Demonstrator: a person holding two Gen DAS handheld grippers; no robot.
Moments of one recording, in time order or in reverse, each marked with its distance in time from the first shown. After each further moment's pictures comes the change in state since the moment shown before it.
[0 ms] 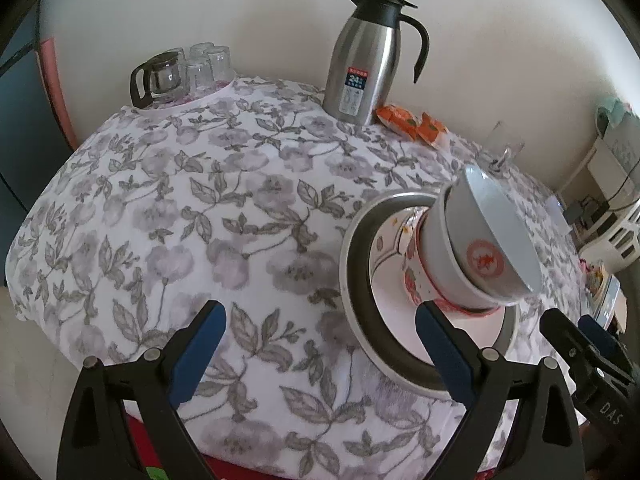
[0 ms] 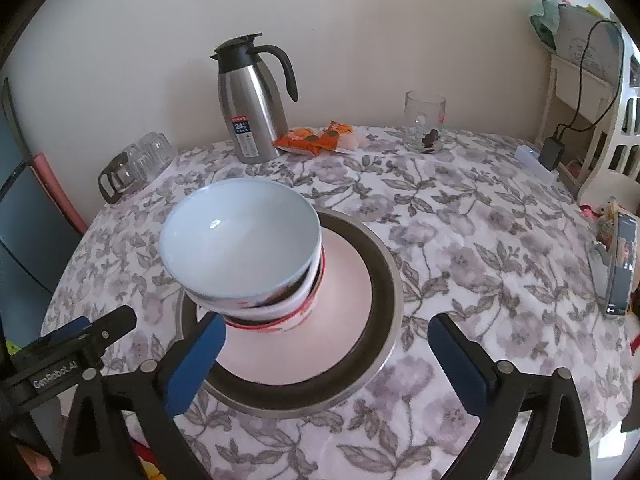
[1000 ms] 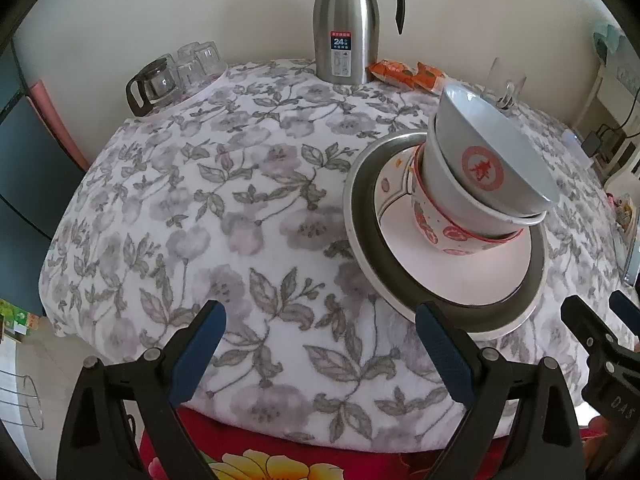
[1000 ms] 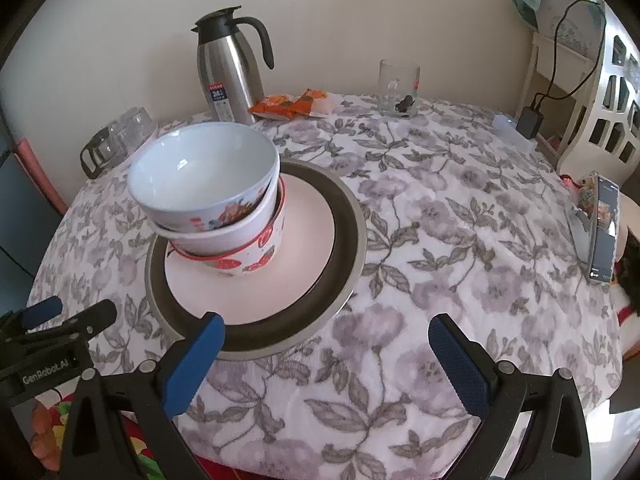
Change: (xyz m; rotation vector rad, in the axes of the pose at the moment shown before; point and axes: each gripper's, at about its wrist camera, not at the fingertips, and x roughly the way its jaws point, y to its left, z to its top) left arm -0.001 -0.022 -0.023 0.156 0.090 0.137; right arm -0.003 -0.016 -0.035 0.004 0.082 -0.061
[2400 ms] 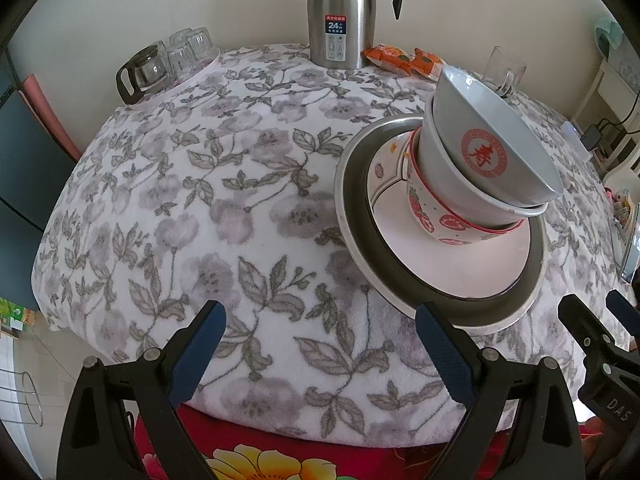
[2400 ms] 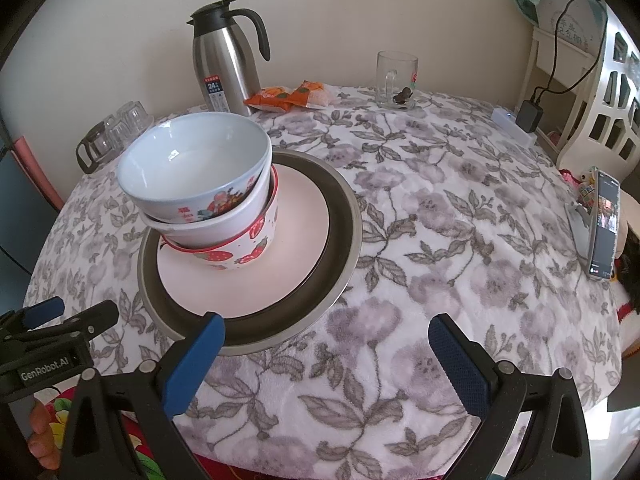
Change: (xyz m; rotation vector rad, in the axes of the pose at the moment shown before) left arm 0.010 0.000 0.001 -0.002 0.054 -0.030; right arm 0.005 -0.003 0.000 0.006 0.017 -0.006
